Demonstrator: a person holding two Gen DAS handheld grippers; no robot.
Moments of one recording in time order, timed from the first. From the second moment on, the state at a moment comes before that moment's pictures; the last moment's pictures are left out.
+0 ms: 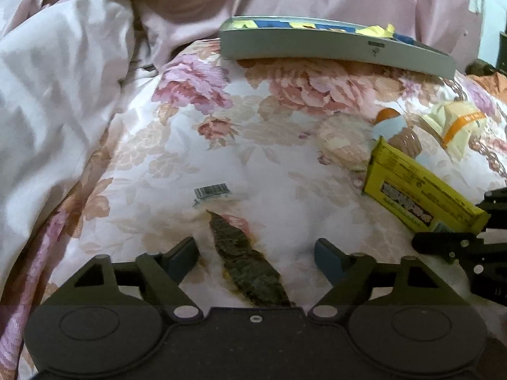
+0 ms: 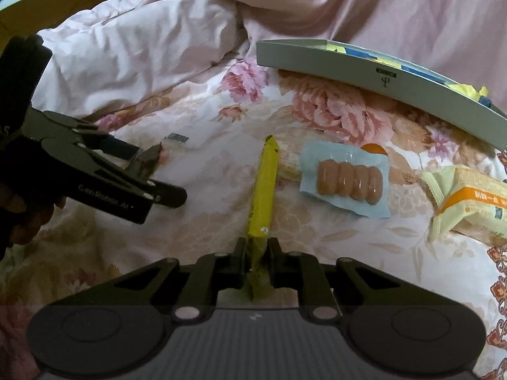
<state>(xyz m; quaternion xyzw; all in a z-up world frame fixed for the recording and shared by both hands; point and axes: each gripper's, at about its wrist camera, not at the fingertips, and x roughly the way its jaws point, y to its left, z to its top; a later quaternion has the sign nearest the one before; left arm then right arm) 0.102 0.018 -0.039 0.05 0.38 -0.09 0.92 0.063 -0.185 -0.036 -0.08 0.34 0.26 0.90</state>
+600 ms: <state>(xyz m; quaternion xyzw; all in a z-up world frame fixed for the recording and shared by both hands) 0.093 0.009 -0.035 0.04 0.37 -0.16 0.92 0.074 -0.177 -0.036 -0.07 0.35 0.24 0.90</state>
